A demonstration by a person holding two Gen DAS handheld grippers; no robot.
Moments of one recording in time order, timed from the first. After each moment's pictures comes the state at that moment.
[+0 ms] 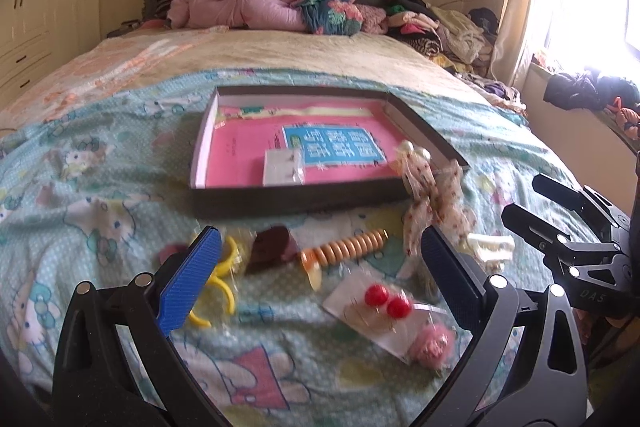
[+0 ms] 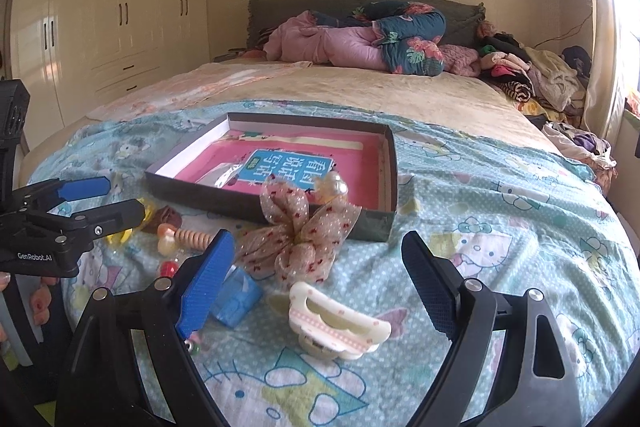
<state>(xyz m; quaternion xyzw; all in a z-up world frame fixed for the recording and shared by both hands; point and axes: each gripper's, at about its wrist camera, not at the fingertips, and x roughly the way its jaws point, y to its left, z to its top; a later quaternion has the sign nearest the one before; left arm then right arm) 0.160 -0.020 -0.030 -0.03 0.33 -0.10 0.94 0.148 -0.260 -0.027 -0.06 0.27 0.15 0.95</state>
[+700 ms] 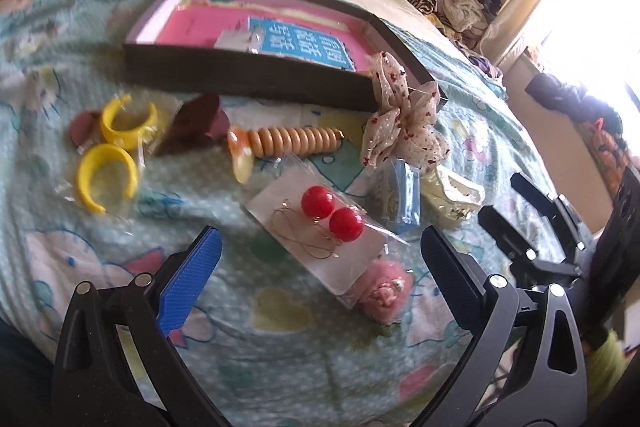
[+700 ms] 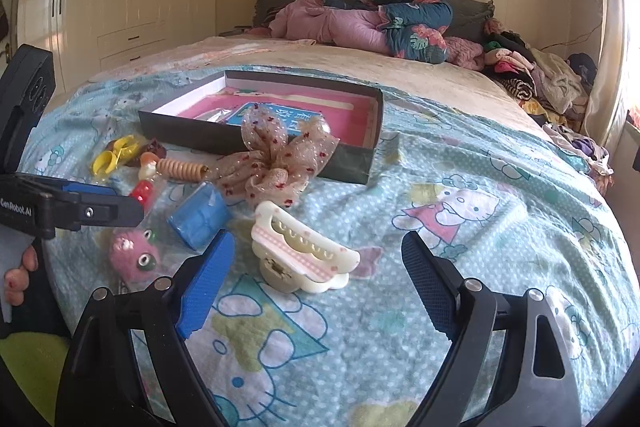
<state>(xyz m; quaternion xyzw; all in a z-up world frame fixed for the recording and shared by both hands) 0.160 -0.040 -0.080 -0.14 0.45 -0.15 0.87 0.132 -0.286 -0.065 -0.10 0.29 0.16 0.94</state>
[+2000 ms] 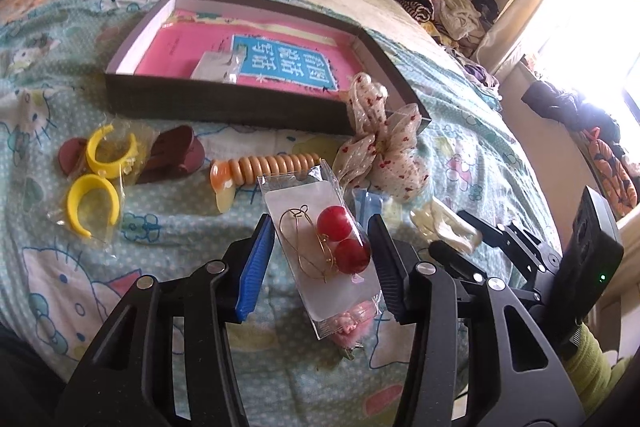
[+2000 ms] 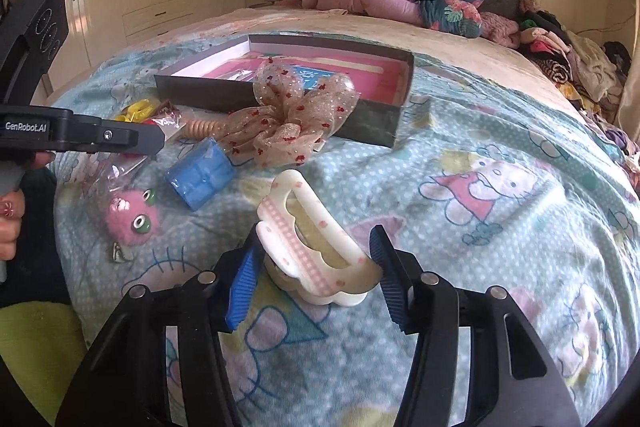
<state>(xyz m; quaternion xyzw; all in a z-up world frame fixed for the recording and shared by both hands) 0.165 -0.055 -0.055 -0.14 0.43 -0.15 0.88 0.145 -0.295 -0.083 -0.10 0.35 0.22 0.91</state>
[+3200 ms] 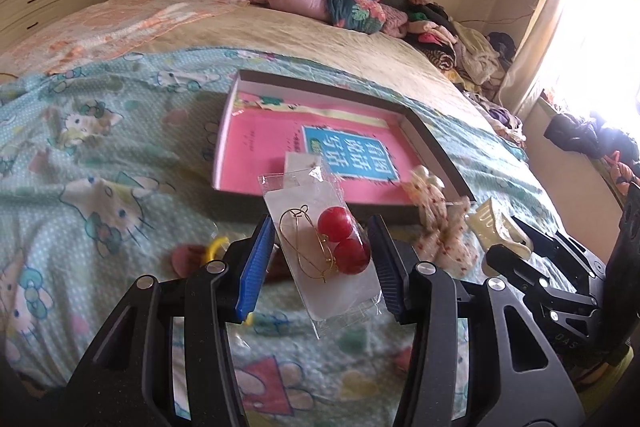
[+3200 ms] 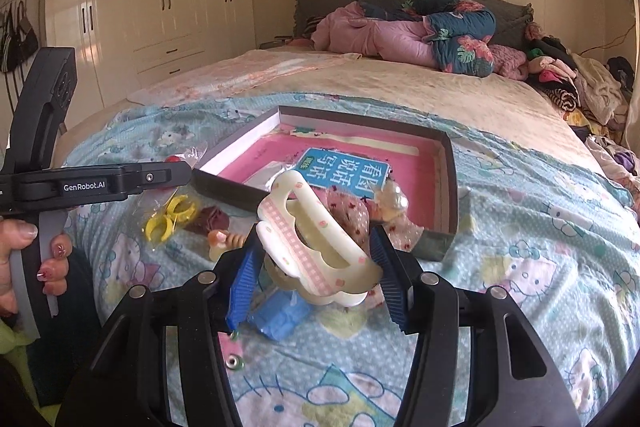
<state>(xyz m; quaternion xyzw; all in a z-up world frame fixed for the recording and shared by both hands) 0.187 0.015 -0.014 -0.12 0.36 -0.09 0.92 0.166 -0.228 -0.015 -0.07 0.29 0.24 0.92</state>
